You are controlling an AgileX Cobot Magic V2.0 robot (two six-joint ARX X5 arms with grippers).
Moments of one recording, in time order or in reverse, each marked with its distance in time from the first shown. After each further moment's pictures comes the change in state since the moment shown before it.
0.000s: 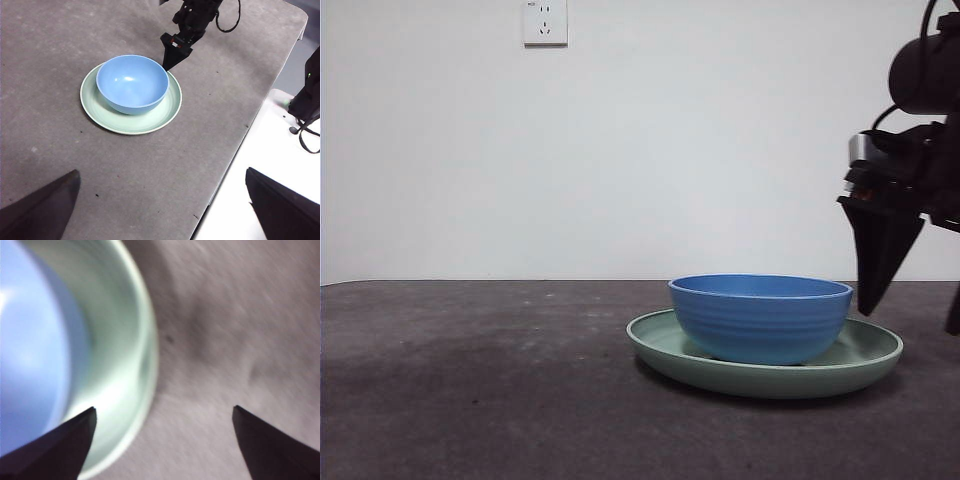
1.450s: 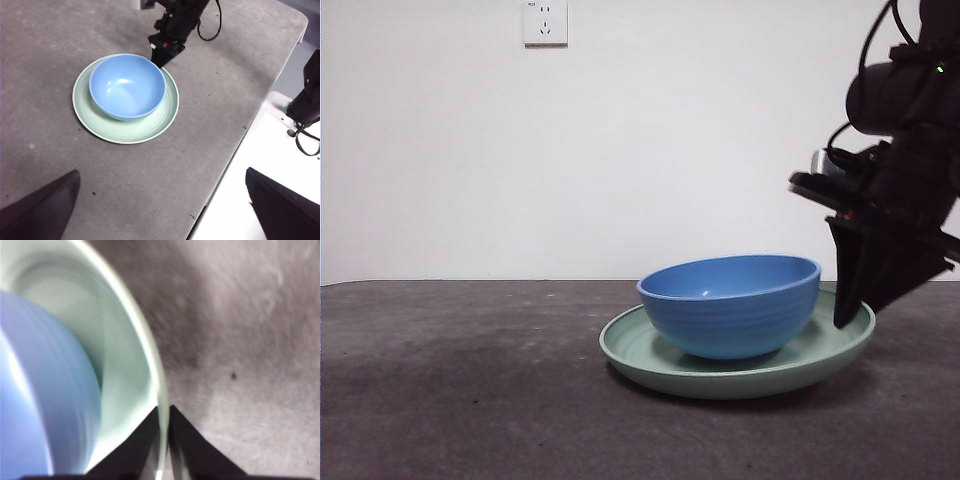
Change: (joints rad) left arm 0.000 0.000 0.000 -0.002 0.000 -0.024; right arm 0.049 0.127 0.089 0.031 -0.115 0.141
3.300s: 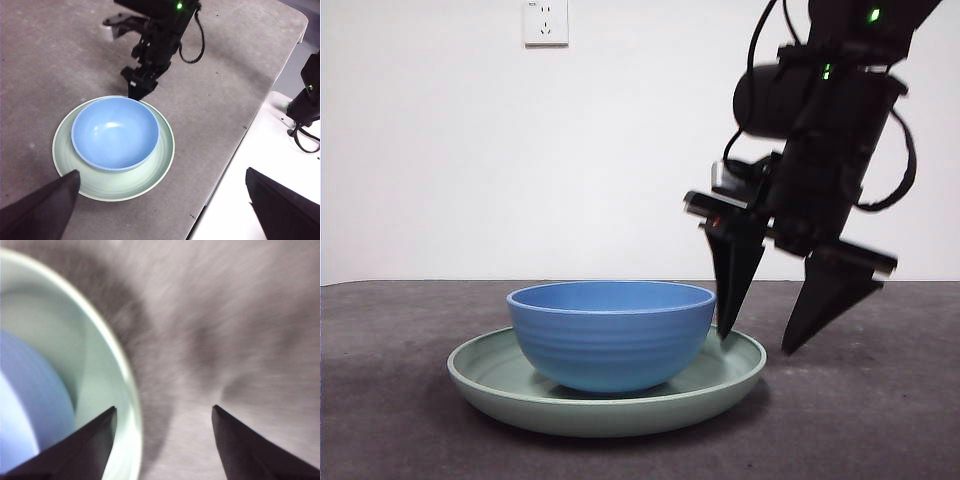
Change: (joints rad) left arm 0.000 0.000 0.000 0.000 0.000 0.000; right arm 0.259 0.080 0.080 0.020 0.143 0.104
